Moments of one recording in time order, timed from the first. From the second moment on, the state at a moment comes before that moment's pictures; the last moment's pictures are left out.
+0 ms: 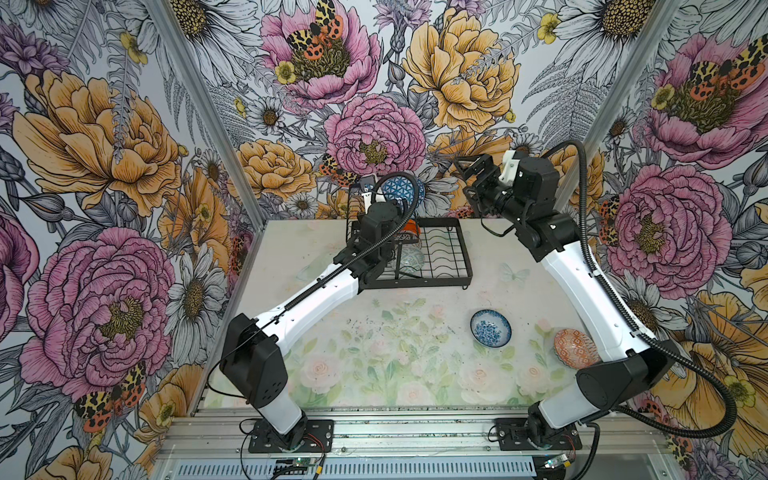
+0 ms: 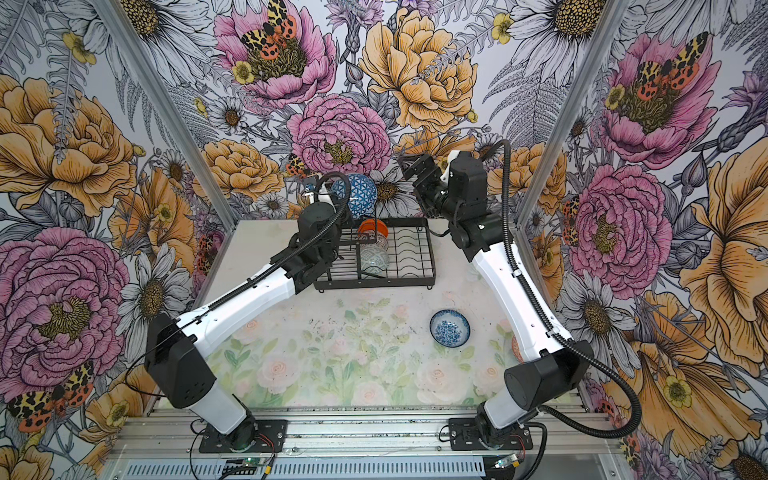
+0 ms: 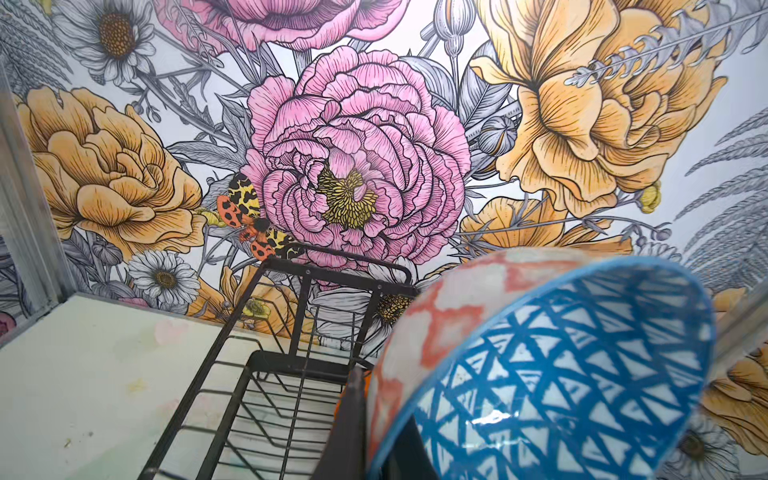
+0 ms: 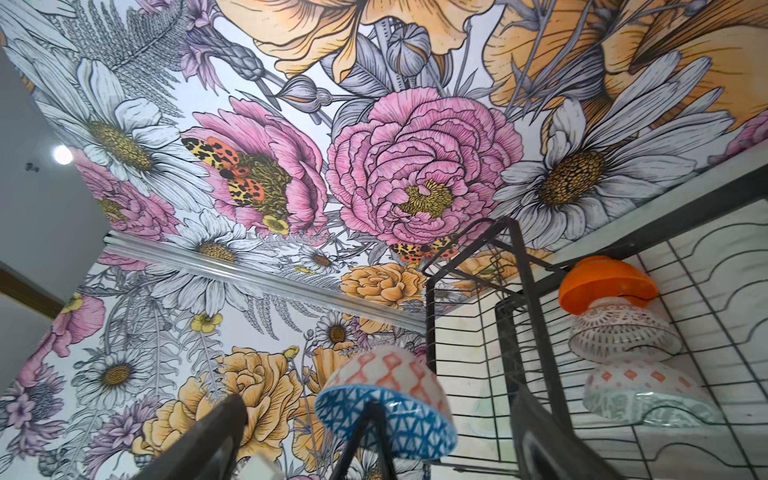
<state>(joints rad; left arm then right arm) -0.69 1.66 1.51 0.13 -0.72 -0.28 0.35 1.56 1.82 -0.38 -0.22 1.16</state>
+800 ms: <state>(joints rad) -0.77 1.78 1.52 0.40 -0.73 -0.17 0.41 1.66 1.86 -0.33 -0.21 1.51</state>
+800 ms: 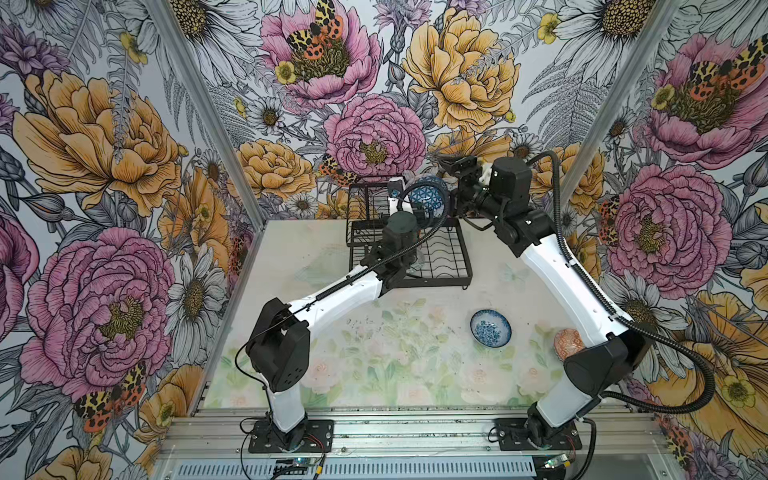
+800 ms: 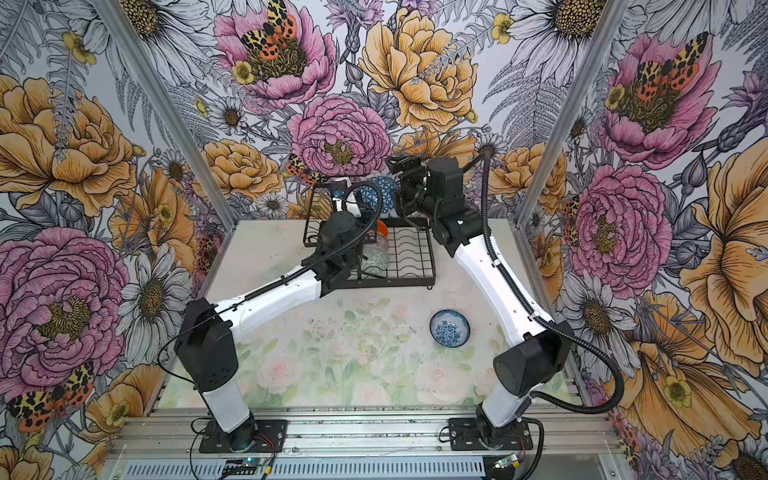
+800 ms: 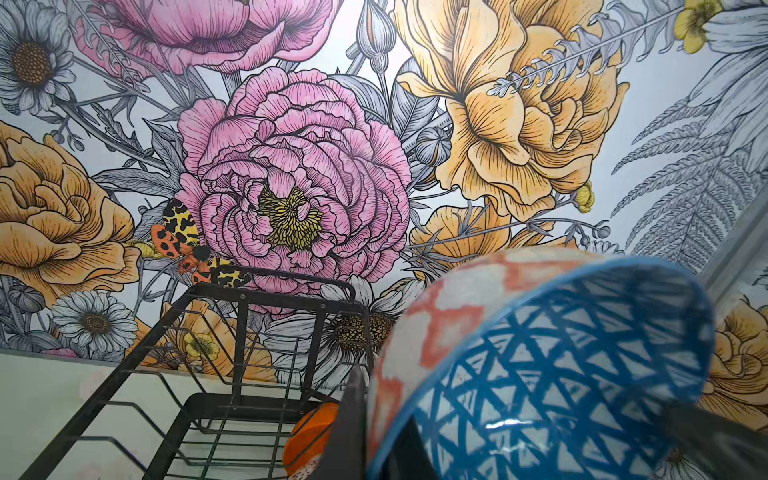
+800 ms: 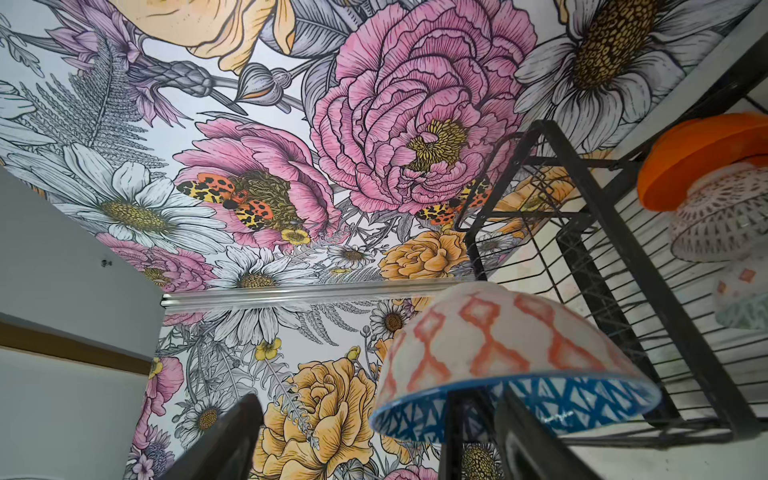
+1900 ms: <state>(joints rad) -0.82 1.73 1.42 0.50 -0.80 -0.22 0.46 1.65 1.83 -0.29 -0.20 1.65</state>
